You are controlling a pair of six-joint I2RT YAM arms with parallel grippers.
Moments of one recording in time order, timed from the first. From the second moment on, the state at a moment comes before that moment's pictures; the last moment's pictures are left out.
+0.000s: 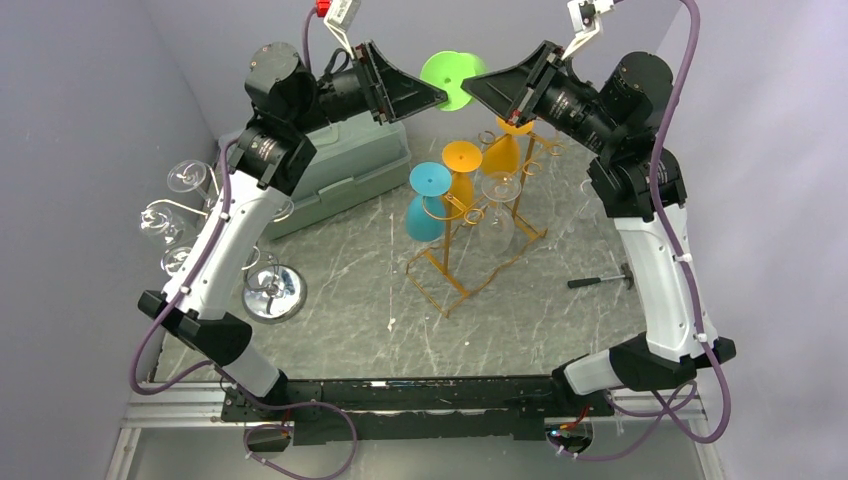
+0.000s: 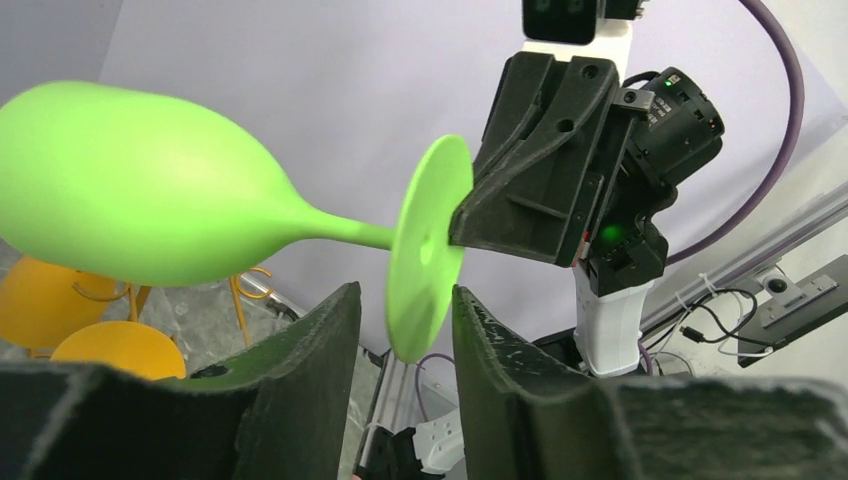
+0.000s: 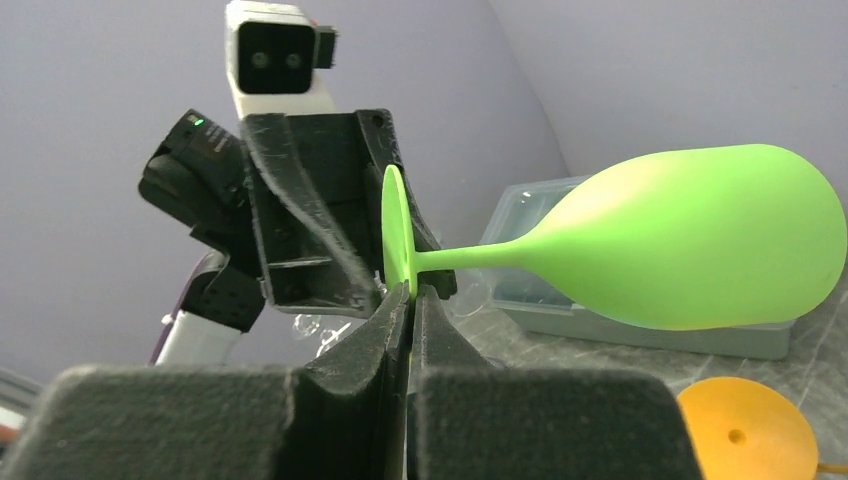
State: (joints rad) left arm -0.52 1.59 2.05 -0.14 0.71 -0.85; right arm 0.41 1.42 2.07 -0.46 -0.50 0.66
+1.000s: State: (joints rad) left arm -0.42 1.47 1.85 0.28 0.68 -1.34; right arm 0.08 1.41 1.72 0.08 -0.80 0.88
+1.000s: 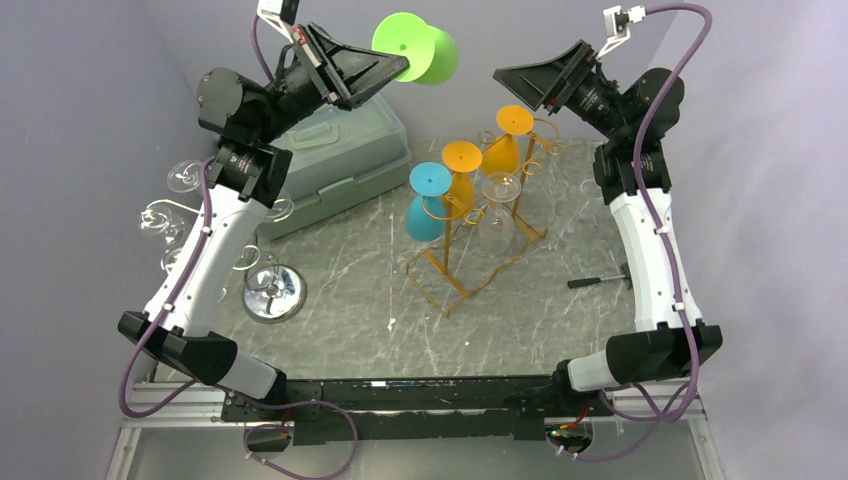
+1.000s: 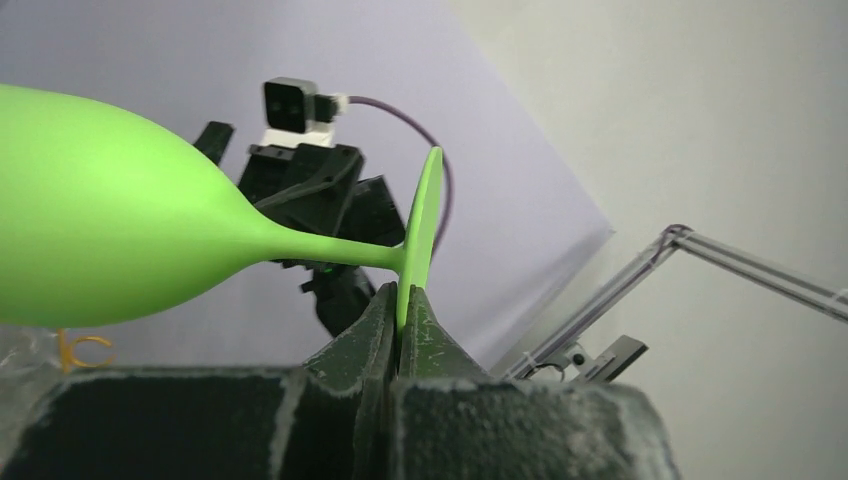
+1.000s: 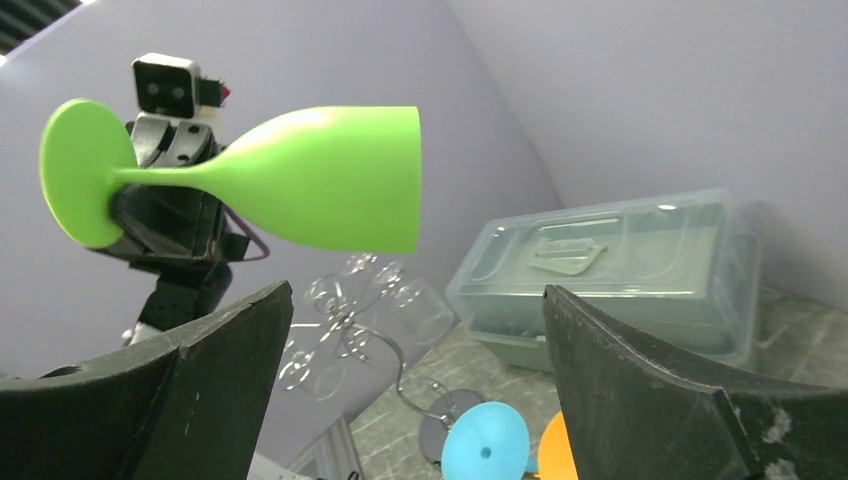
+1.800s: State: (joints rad) left arm -0.50 1.52 1.84 0.57 0.69 -1.67; right arm 0.19 1.50 1.71 0.64 -0.94 1.22
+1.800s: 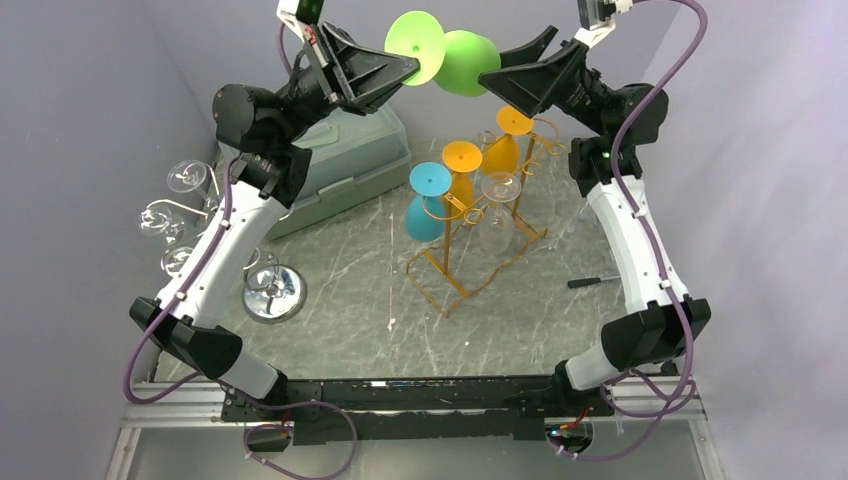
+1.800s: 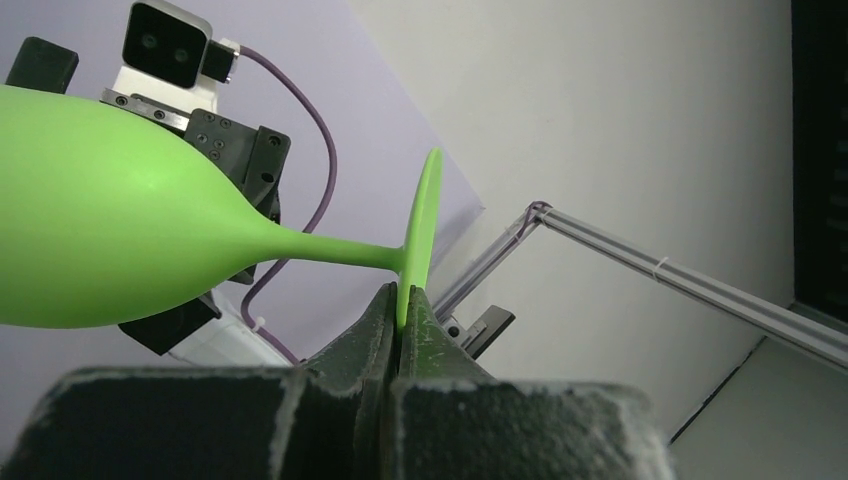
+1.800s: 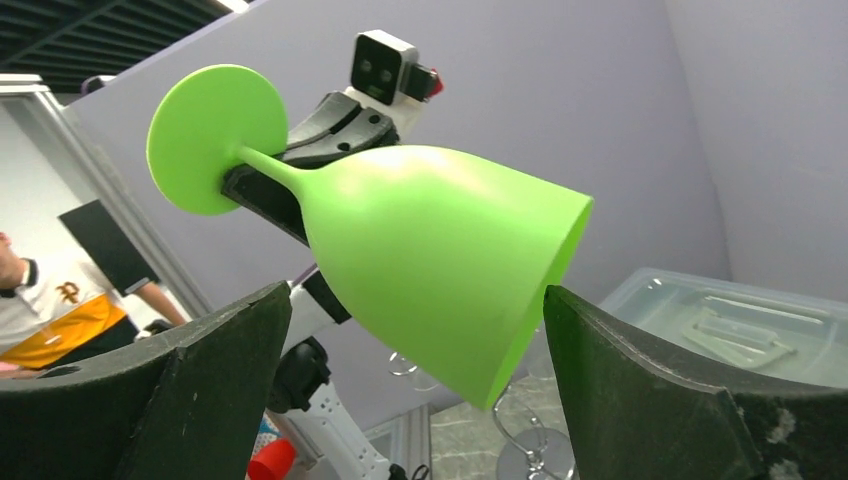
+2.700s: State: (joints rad) left arm -0.52 1.45 1.77 0.75 0.68 -1.78; right arm 0.28 1.60 1.83 1.07 -0.93 1.61
